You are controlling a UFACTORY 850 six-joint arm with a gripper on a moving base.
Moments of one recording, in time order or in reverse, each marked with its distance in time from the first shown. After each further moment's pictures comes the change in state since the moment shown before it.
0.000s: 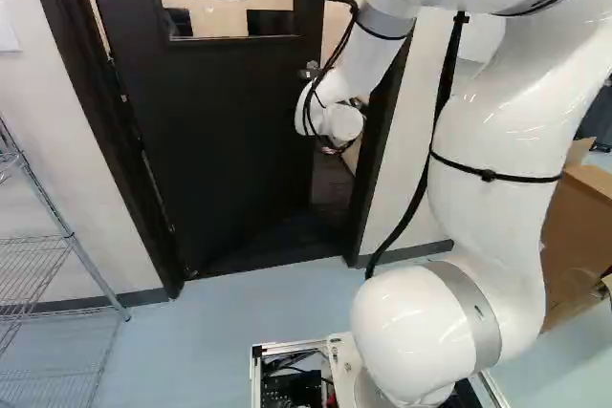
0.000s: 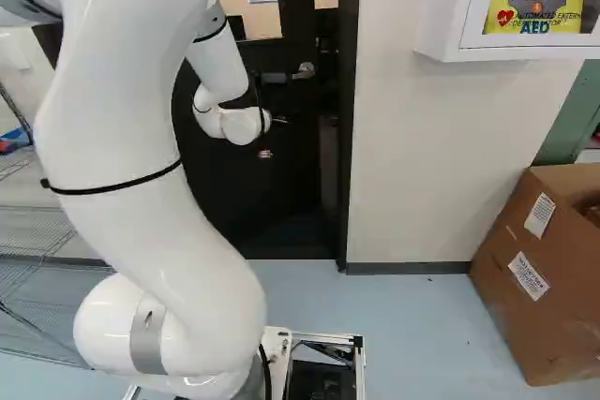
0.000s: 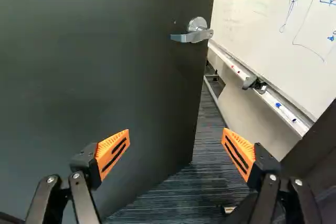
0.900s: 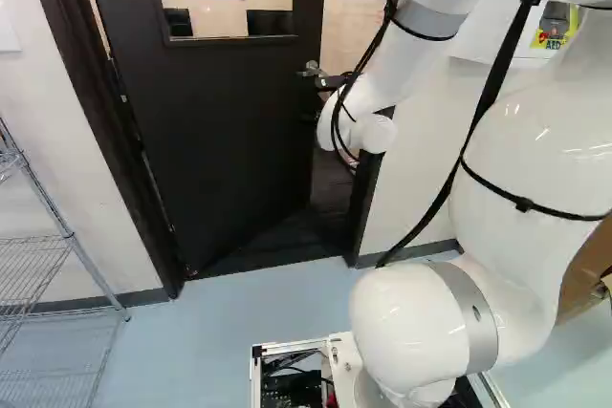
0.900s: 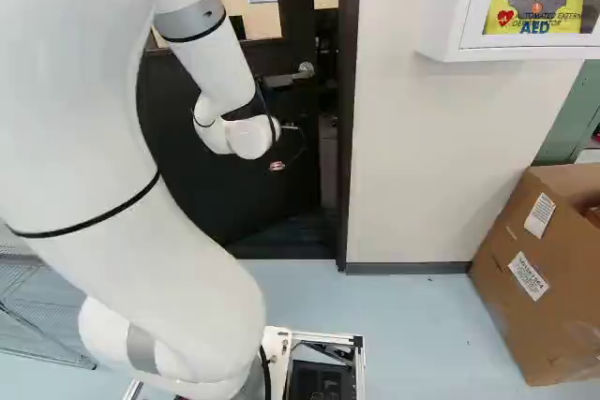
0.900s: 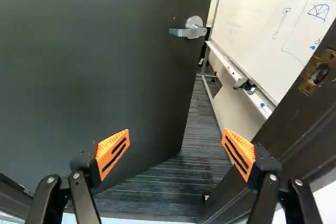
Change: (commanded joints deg) arm -6.5 10.0 10.7 -10.1 0.0 0.0
